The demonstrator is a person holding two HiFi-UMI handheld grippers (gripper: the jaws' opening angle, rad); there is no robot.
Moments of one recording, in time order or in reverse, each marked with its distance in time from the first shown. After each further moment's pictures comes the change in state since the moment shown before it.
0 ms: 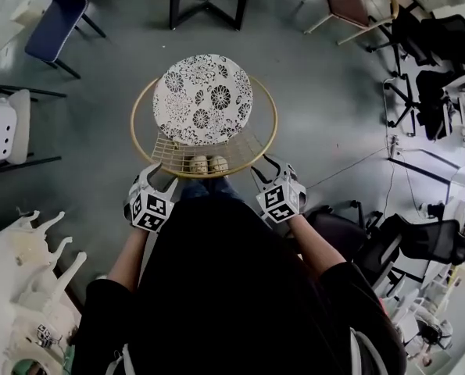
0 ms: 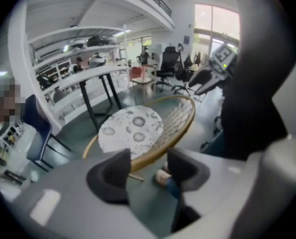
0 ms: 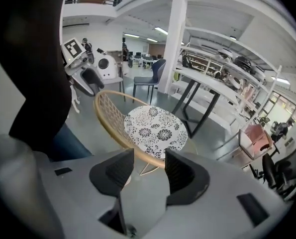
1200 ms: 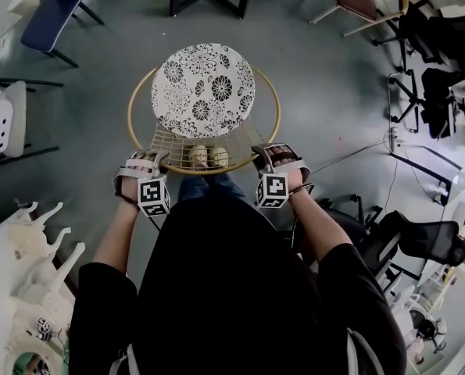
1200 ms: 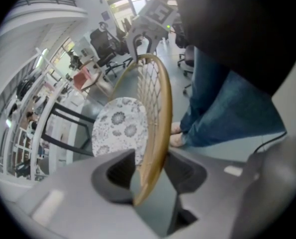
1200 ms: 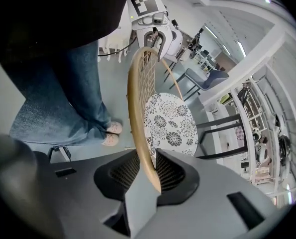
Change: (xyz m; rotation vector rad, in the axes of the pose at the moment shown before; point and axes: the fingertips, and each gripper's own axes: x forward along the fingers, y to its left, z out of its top) left arm 0.047 0.004 -0.025 0.811 0.235 -0.099; right arm 0.058 0.011 -0.026 -0.794 0.158 0.096
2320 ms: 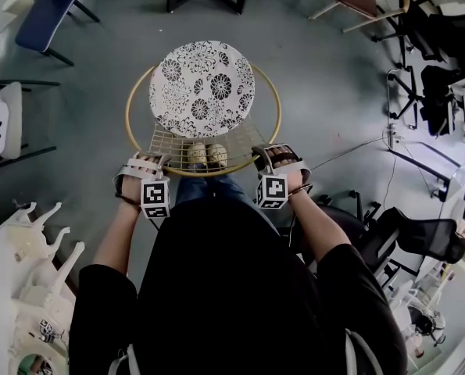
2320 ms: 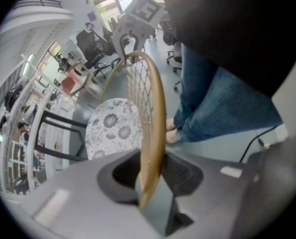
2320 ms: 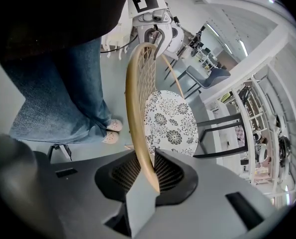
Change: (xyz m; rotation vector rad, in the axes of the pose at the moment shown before) left arm 0.005 -0.009 0.002 0.114 0.015 -0.074; right arm 0.002 -0.001 -0.002 -0.015 0.031 -0.007
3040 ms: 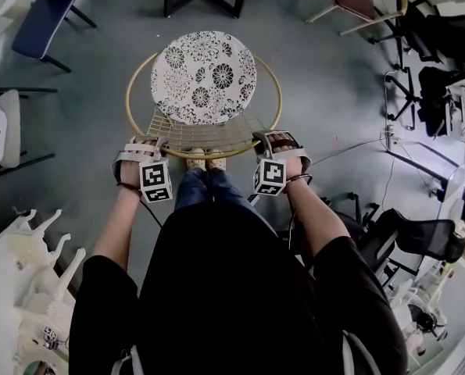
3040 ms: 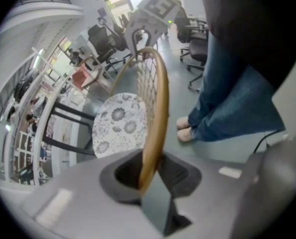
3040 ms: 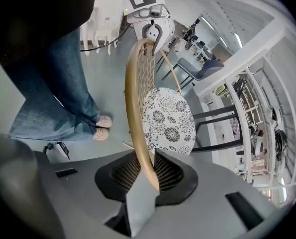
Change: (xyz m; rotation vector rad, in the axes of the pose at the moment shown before) left arm 0.016 0.084 -0.024 -0.075 0.036 0.076; right arm 0.025 -0.068 -0.015 0.057 0.069 -0.031
